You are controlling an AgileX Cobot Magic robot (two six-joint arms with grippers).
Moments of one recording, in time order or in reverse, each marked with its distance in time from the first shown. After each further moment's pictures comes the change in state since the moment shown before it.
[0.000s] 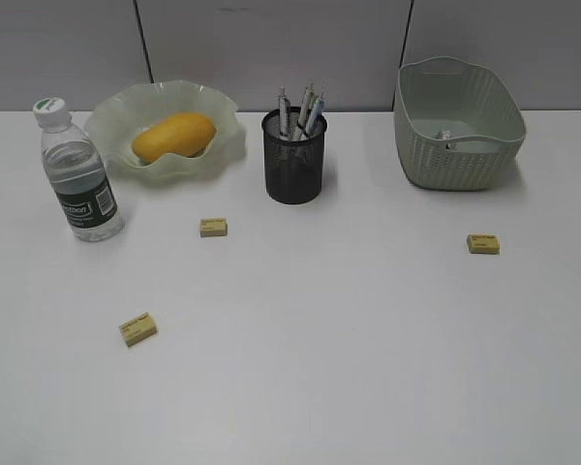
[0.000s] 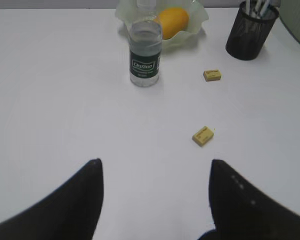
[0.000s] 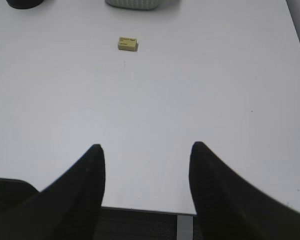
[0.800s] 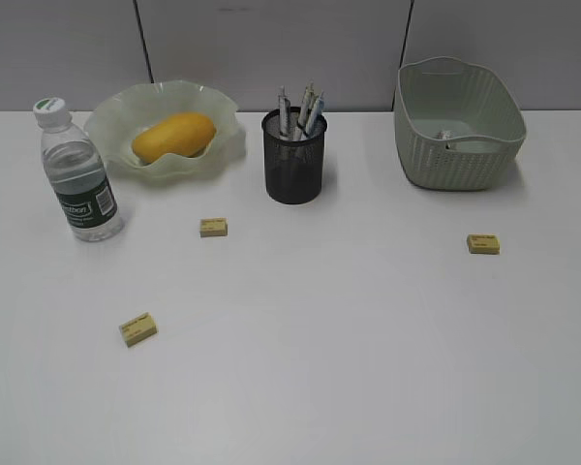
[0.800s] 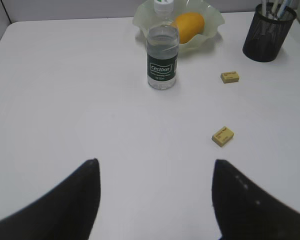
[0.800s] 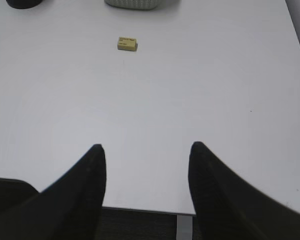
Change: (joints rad) left arm 0.000 -0.086 0.021 0.068 0.029 0.000; right arm 0.000 0.000 0.000 -0.001 0.000 0.000
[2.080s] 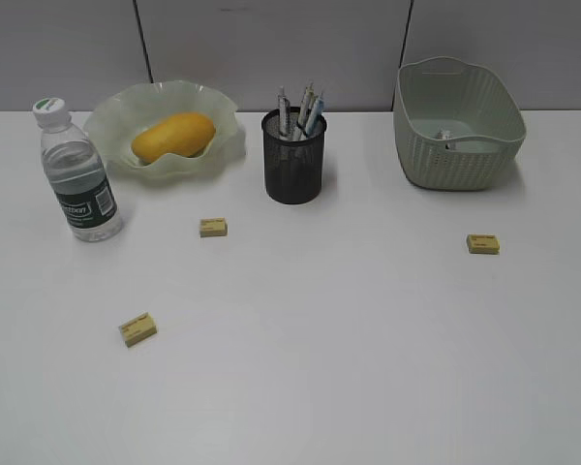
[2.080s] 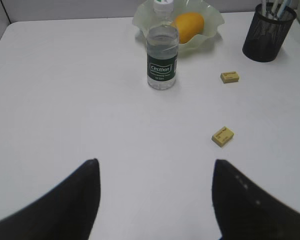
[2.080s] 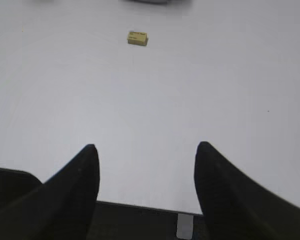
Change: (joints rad) left arm 0.000 0.000 0.000 0.000 0.000 0.000; right arm 0.061 0.038 0.000 -0.003 0.000 -0.001
